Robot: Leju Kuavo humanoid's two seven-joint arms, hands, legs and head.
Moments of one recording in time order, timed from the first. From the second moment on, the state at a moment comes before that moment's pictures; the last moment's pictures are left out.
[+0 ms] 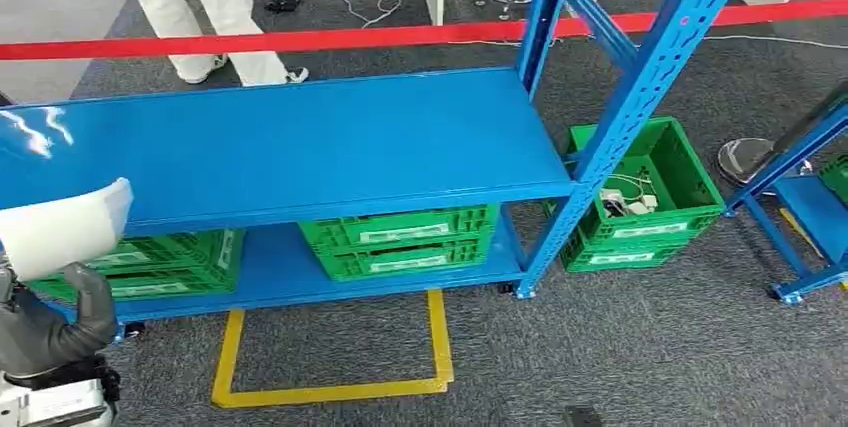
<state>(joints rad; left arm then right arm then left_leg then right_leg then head) 0.18 0.10 -0.16 -1.91 -0.38 0.64 -0.70 -0.10 0.21 -1.16 -0.19 1.07 -0.02 -0.13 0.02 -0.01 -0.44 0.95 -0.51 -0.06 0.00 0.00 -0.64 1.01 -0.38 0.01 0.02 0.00</state>
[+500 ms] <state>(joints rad) 0.20 0.09 -0.15 -1.92 -0.38 0.64 -0.70 -0.09 0.20 -1.15 -0.19 1.08 -0.02 -0.13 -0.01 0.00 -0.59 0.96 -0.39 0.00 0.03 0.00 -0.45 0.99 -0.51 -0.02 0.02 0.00</state>
